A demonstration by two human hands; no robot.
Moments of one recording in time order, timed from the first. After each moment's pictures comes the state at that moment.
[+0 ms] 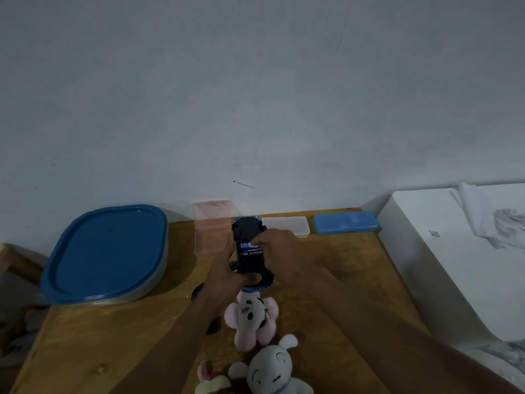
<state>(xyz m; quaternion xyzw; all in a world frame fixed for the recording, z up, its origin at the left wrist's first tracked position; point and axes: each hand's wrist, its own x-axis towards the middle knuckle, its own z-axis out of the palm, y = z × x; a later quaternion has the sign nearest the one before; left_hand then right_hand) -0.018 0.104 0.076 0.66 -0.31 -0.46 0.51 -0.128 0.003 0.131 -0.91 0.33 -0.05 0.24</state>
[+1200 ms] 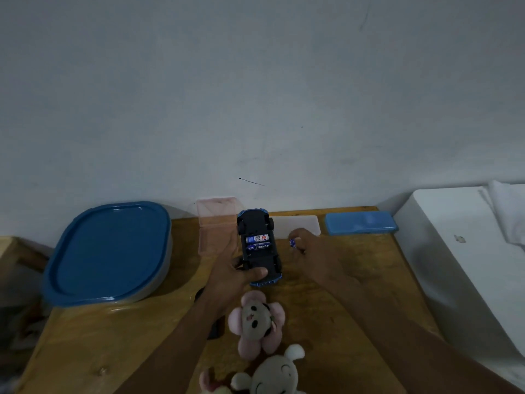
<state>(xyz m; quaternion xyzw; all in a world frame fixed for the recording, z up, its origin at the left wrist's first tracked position) -0.009 0.090 0.070 0.63 -0.29 -0.46 0.55 -0.162 -0.043 0.085 -0.85 0.42 -0.09 0.30</state>
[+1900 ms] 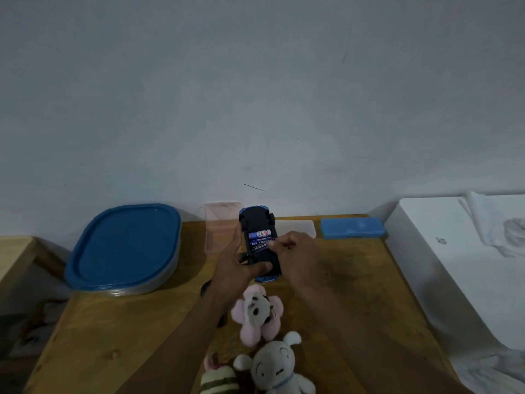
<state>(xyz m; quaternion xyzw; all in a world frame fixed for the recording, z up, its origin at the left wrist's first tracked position) -0.033 0.115 0.101 0.62 -0.32 -0.41 0.58 -0.141 0.027 0.120 -0.71 0.51 -0.29 0.38</state>
